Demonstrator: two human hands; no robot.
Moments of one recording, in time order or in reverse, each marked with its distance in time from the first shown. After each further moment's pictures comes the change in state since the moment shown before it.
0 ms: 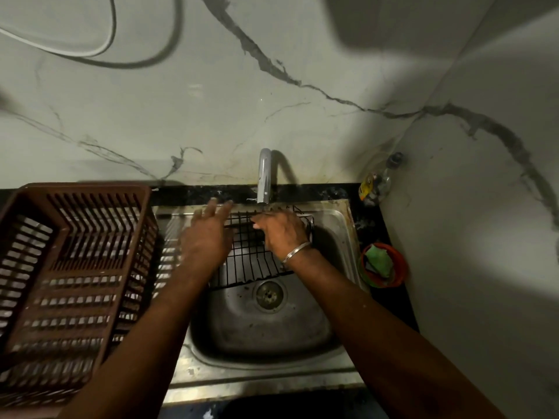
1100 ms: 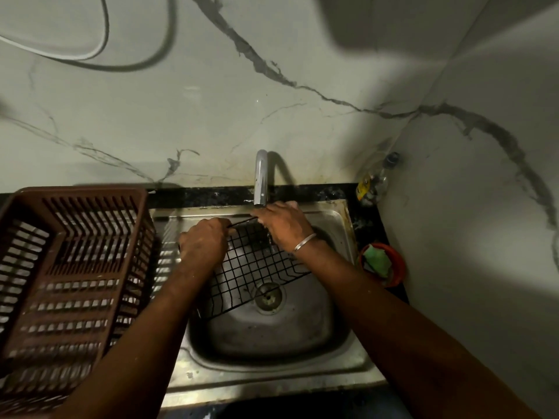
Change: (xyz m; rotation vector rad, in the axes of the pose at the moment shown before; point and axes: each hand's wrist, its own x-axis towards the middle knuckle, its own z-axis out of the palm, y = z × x) left_hand 0.016 -0.005 0.011 0.040 -0.091 -0.035; right_hand 0.006 0.022 -0.013 -0.078 -0.053 -0.056
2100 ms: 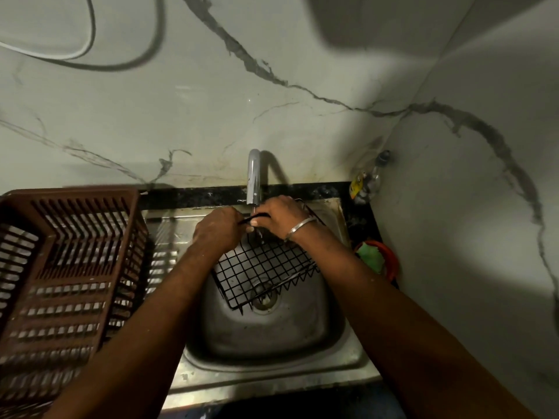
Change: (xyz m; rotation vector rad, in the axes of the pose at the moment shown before) left_hand 0.021 0.032 -0.004 -0.083 -0.054 0.151; right_hand 0.015 0.014 -0.026 0.278 -0.265 0.170
